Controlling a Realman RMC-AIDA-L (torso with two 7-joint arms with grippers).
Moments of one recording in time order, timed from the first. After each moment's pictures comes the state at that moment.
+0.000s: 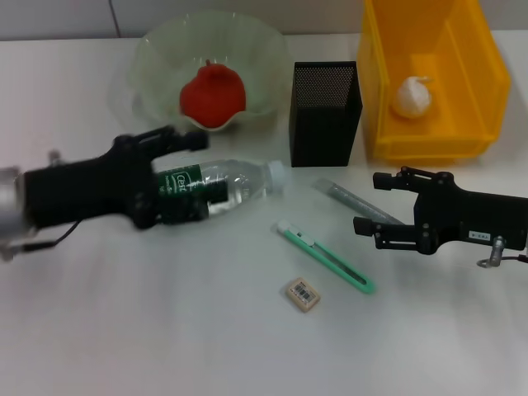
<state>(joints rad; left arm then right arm) -0.49 -1.98 0.88 0.44 1.65 1.72 -1.14 0.44 2.07 -0.79 -0.53 -1.88 -1.45 1.10</state>
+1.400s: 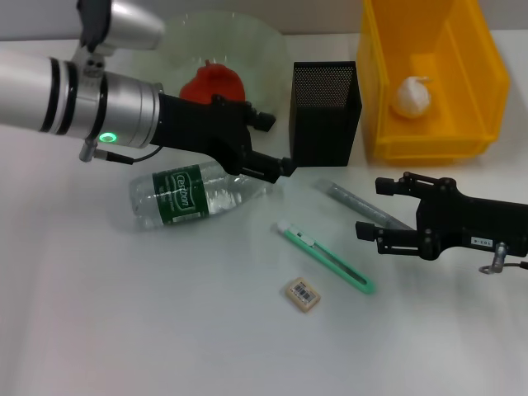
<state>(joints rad) -0.76 -2.07 1.07 0.70 2.02 1.31 -1.59 0.43 2.08 -0.79 -0.53 -1.88 -1.46 1.10</state>
